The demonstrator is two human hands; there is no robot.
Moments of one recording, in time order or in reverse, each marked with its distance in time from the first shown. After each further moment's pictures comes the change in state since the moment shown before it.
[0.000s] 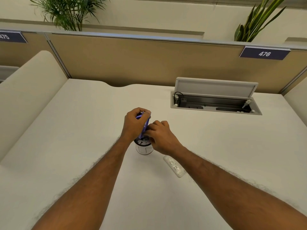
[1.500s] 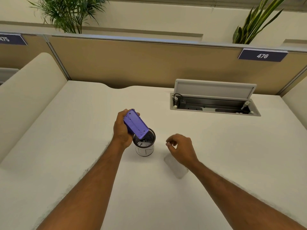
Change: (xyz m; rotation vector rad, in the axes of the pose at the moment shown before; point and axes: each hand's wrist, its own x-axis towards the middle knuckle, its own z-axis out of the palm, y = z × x) left_hand -0.003 -0.012 -0.023 -0.802 0.029 -0.295; right_hand -0.064 0.036 0.008 0.300 0.105 0.570
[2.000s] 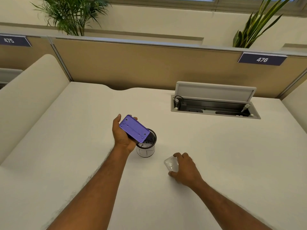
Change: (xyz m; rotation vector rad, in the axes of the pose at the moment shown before) left_hand -0.019 -0.002 0.004 -0.295 0.079 -0.104; right_hand -0.052 0.022 0.015 -0.280 -0.317 0.224
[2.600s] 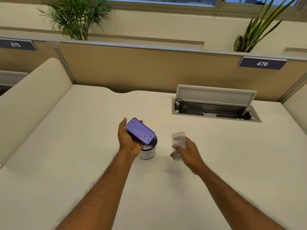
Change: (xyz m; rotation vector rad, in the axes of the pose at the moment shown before) left_hand -0.008 -0.012 0.007 -0.027 0.033 -0.054; right_hand 0.012 -0.033 -0.063 0.921 0.092 0.033
